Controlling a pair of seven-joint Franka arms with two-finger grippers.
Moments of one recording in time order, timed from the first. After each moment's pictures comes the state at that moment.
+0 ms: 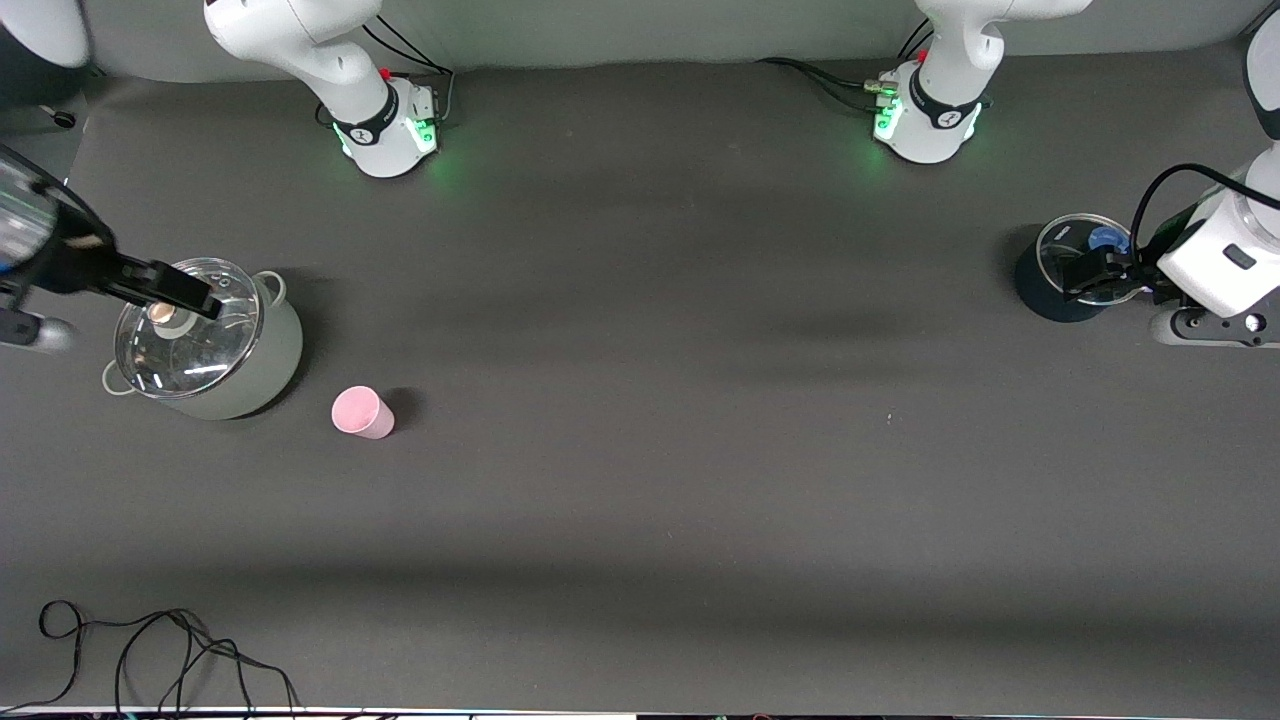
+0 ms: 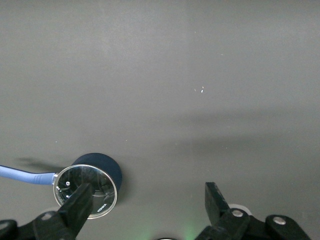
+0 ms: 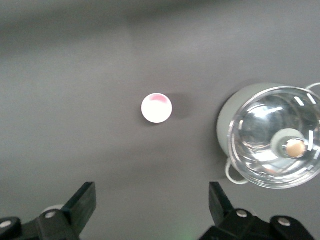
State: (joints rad) left arm -0.09 0.03 0.04 -1.65 0.02 1.57 0.00; right arm 0.40 0.00 -0.43 -1.60 0.06 1.55 0.22
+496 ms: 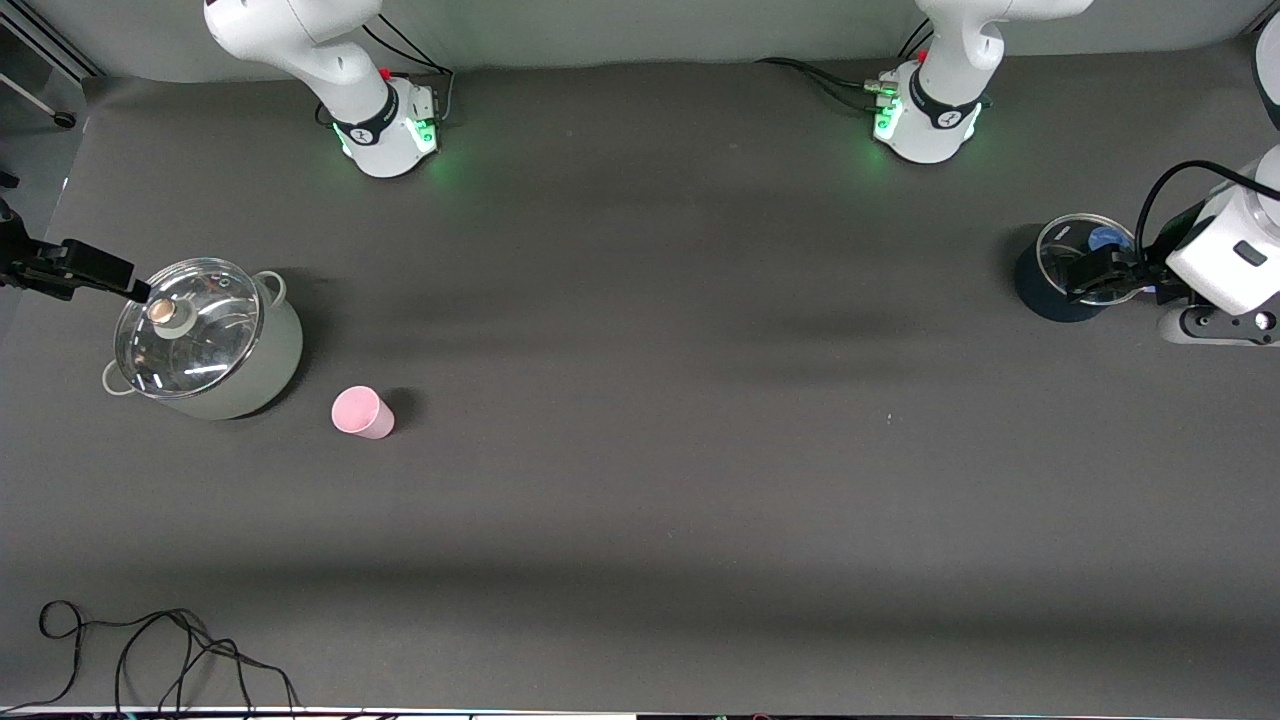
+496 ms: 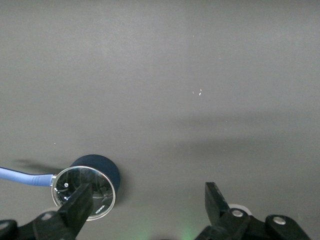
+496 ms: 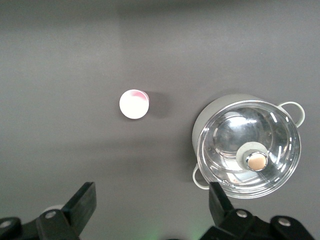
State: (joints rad) left arm -0.09 0.03 0.05 -1.64 0.01 1.57 0.00; right arm 0.41 0.00 -0.52 -1.60 0.06 1.53 -0.02
